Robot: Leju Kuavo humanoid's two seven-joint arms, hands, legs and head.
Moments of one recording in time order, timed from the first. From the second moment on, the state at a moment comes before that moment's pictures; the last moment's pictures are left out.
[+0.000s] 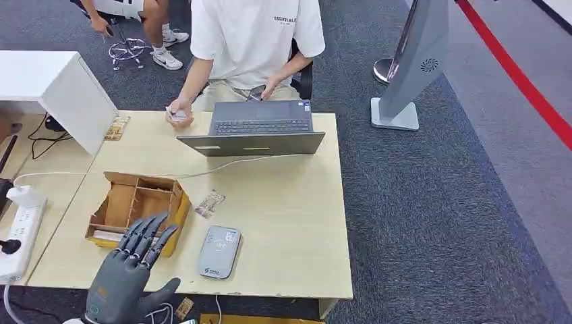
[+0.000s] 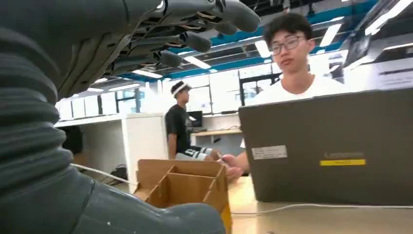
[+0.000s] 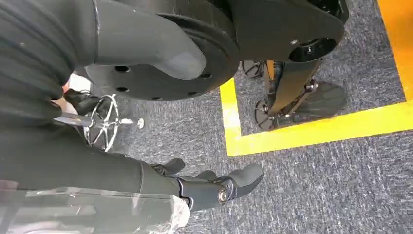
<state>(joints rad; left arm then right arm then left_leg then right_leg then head) 0.23 0.59 -0.53 -1.96 -1.24 0.42 0.17 -0.03 0.20 -0.41 -0.22 0.44 -0.22 -0.01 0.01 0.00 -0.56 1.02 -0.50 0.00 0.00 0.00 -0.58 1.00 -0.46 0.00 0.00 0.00</state>
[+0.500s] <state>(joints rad) 0.25 0.53 -0.48 -1.88 -1.27 0.44 0.25 -0.03 0.20 -0.41 -0.22 0.47 -0.22 0.00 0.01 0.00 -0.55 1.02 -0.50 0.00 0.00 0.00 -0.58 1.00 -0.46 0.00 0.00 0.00</state>
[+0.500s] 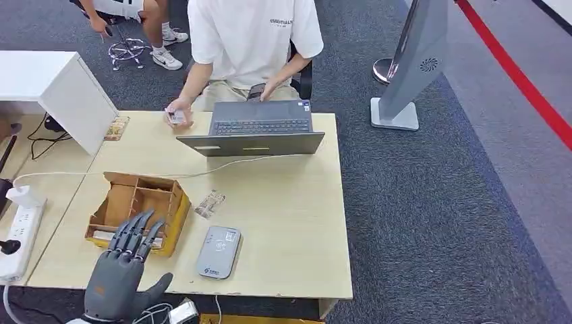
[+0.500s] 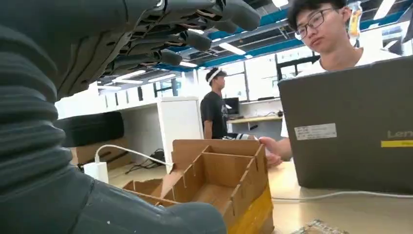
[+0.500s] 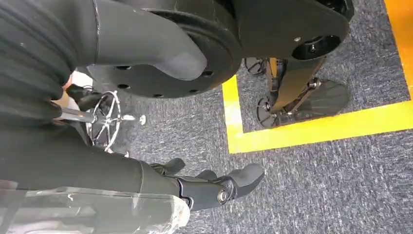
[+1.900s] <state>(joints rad) 0.22 0.38 -0.30 -1.64 -1.23 0.41 0.21 -0.03 0.20 -0.41 -0.22 0.51 -0.22 0.01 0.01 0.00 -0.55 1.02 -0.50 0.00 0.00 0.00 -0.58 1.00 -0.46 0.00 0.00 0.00</state>
